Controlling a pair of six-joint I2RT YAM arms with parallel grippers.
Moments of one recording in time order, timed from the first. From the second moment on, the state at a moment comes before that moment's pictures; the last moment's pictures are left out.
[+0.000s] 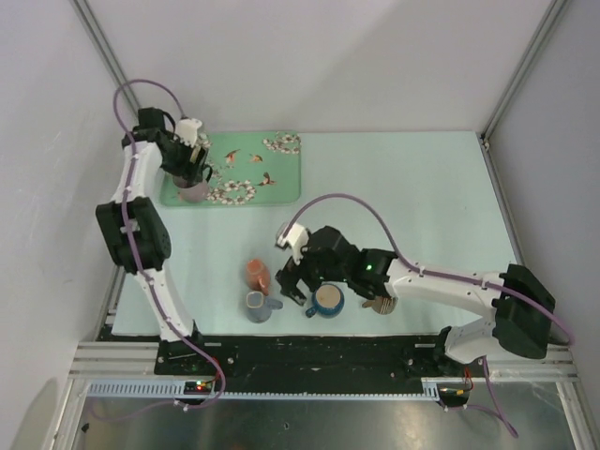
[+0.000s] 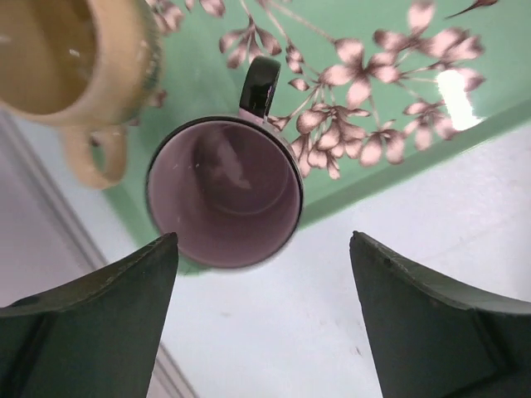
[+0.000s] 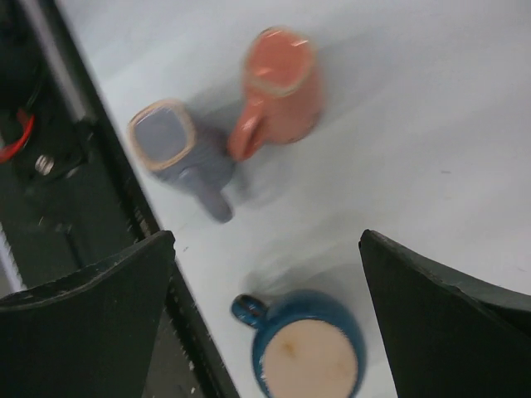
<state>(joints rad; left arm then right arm) 0.17 2.10 1.90 -0.86 0.28 0.58 1.08 1.40 0.99 -0.14 -0.04 0.10</state>
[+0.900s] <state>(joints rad) 0.17 1.42 1.41 -0.86 0.47 0.49 1.15 1.82 1.06 0.00 -0.37 -0.20</state>
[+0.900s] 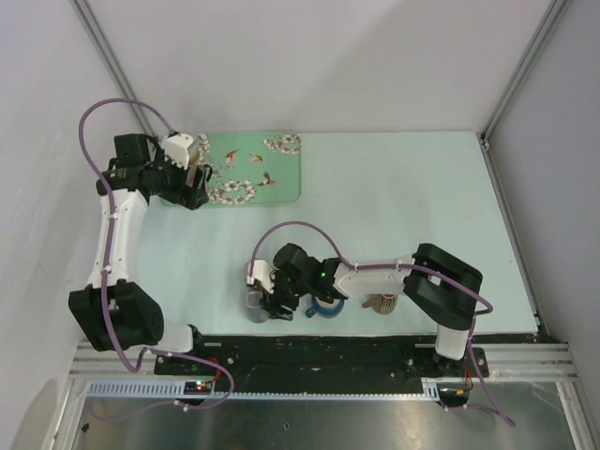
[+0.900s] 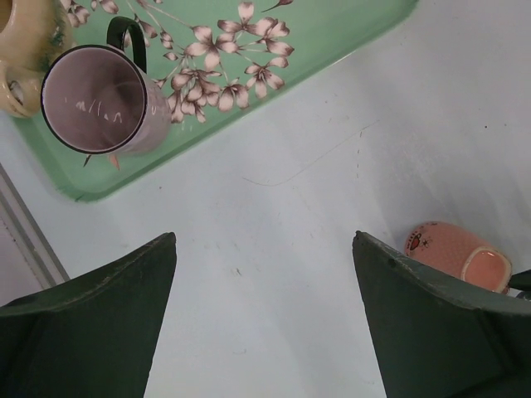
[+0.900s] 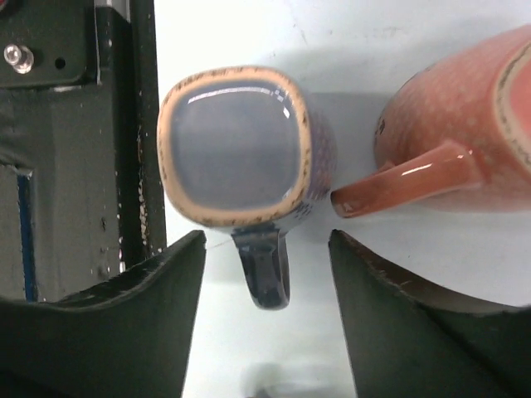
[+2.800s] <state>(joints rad) -0.13 1.65 1.93 -0.78 1.10 -0.44 0.78 1.49 1.19 0.46 -0.09 0.68</state>
